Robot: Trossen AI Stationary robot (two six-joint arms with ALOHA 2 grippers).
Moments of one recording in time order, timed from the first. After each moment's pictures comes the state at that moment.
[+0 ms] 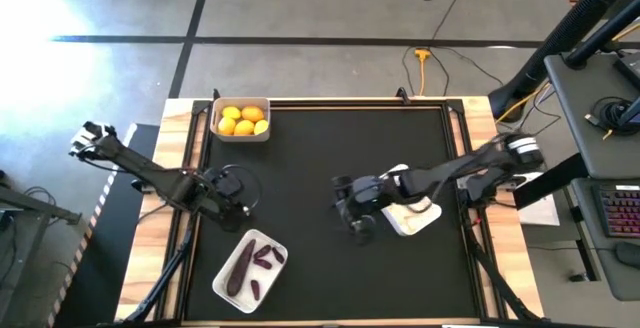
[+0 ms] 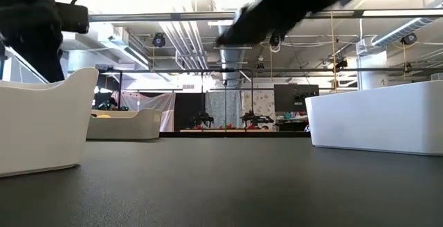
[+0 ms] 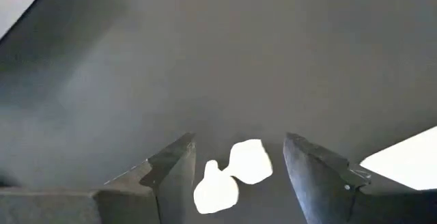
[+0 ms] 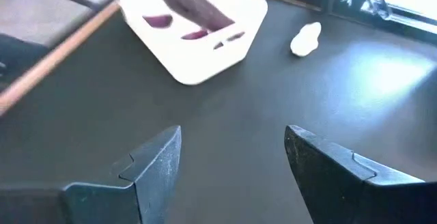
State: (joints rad) left arm -0.47 1.02 0.67 -0.97 -0.43 -1.06; right arm 0.16 1.64 1.01 0.08 -0.11 -0.20
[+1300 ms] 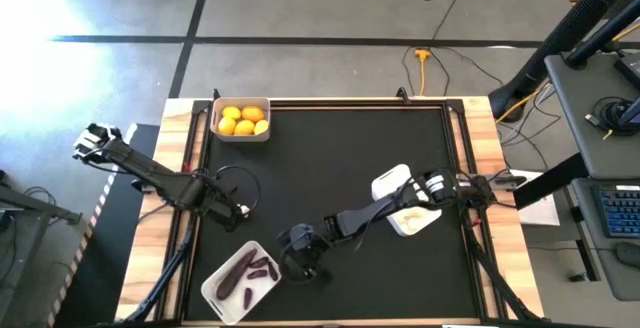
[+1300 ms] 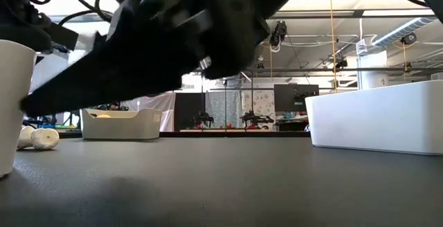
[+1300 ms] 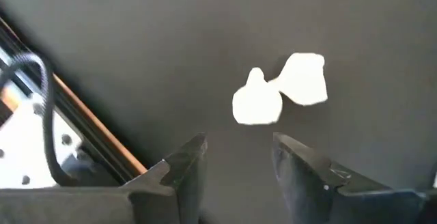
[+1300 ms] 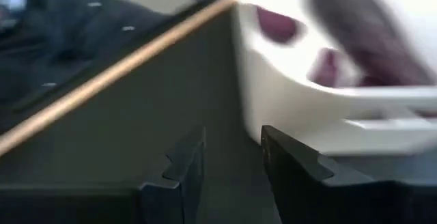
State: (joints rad) left arm -0.44 1.12 0.70 -1.18 -0.19 -1.30; right arm 0.28 2.34 1.68 0.06 -0.39 -0.31
